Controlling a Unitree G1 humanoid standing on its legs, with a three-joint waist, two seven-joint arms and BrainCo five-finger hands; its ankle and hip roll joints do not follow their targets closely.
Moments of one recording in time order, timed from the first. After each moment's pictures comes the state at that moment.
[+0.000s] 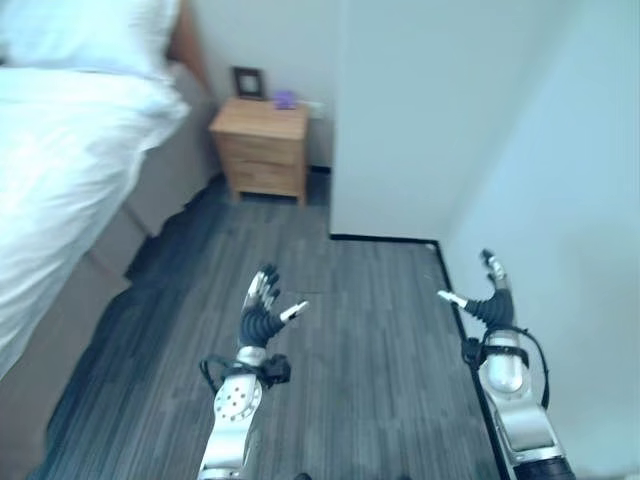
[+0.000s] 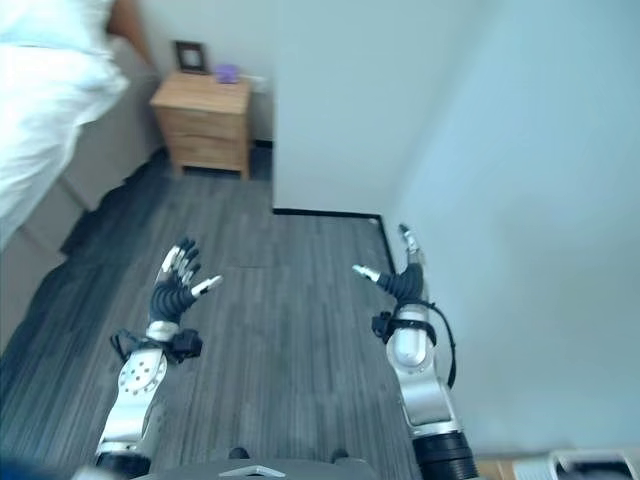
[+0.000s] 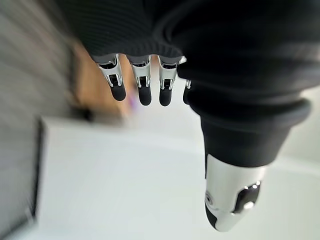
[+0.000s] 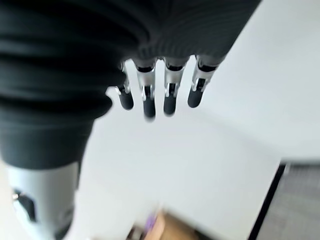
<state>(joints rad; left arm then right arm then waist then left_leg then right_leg) 0.14 0.13 0.03 -0.01 -0.17 -0.15 0.06 0.01 -0.11 0.10 -0.05 -0.28 0.06 -0.37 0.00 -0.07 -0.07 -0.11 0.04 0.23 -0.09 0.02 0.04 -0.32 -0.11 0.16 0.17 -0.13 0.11</state>
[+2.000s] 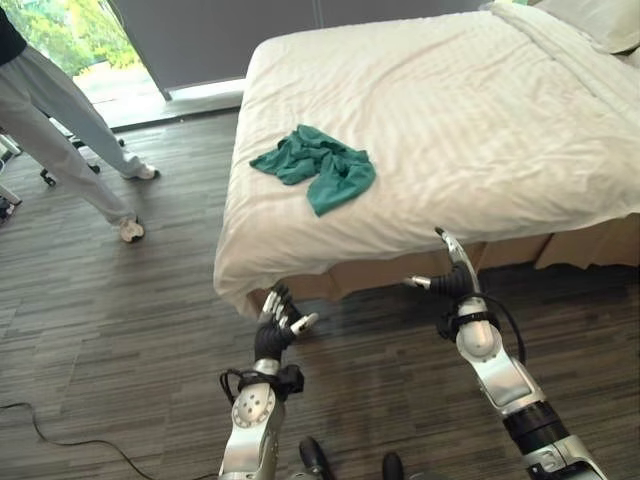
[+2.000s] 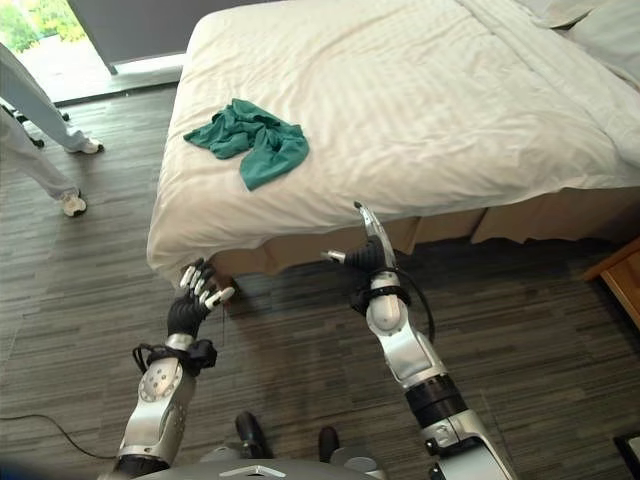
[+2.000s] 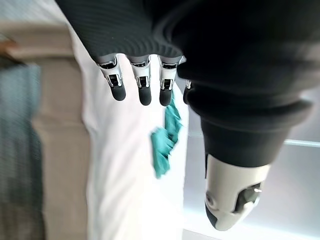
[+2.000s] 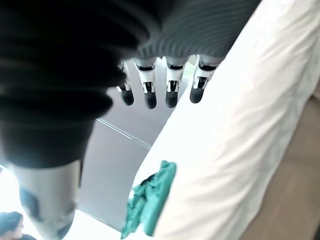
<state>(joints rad) 0.15 0.04 0.04 0.16 -0.22 -0.14 0.05 -0.26 -0.27 0.30 0.17 -0.29 0.06 -0.33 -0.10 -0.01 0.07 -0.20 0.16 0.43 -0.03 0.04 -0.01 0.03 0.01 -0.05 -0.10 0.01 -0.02</state>
